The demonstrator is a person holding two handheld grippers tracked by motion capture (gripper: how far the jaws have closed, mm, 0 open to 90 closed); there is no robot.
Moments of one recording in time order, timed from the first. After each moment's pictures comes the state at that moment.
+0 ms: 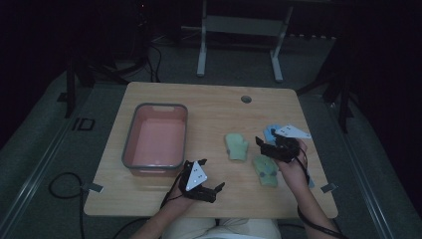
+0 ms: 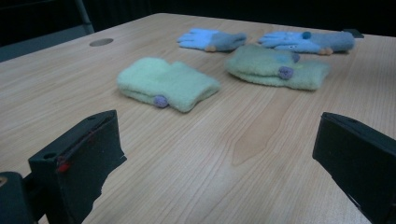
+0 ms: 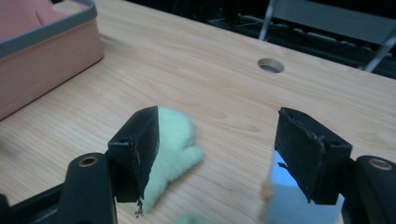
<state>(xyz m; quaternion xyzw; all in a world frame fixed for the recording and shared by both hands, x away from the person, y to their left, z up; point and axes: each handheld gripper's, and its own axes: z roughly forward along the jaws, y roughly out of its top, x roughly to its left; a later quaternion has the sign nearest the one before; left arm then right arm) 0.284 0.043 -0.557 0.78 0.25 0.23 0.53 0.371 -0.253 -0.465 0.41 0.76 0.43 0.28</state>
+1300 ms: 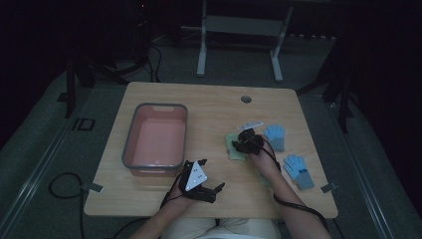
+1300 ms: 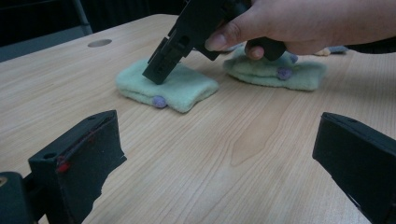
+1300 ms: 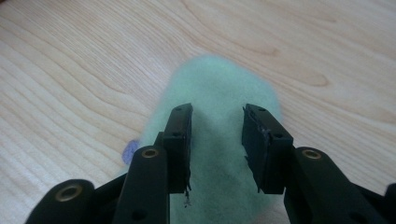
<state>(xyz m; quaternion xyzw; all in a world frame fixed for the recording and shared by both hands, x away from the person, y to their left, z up) 0.284 0.044 -0.557 0.78 0.25 0.22 0.53 0.441 -0.179 -0.535 0.40 0.84 0.30 0.18</state>
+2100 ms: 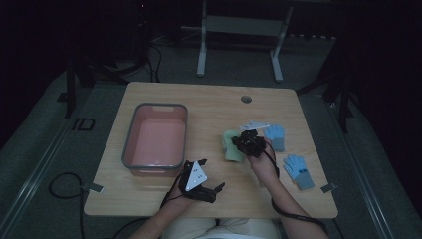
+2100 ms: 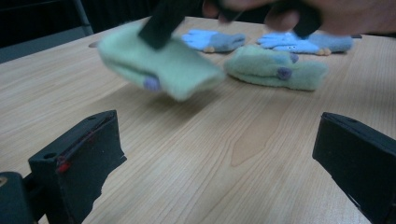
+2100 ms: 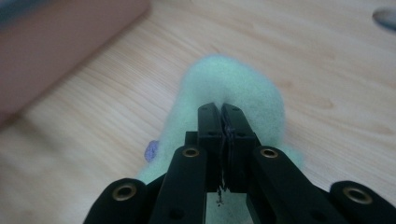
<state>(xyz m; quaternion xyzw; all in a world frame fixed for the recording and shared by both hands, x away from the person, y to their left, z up) 0.284 0.044 -0.557 0.78 0.25 0.23 0.53 0.404 -0.172 -0.493 0.41 0.82 0.37 0.18</state>
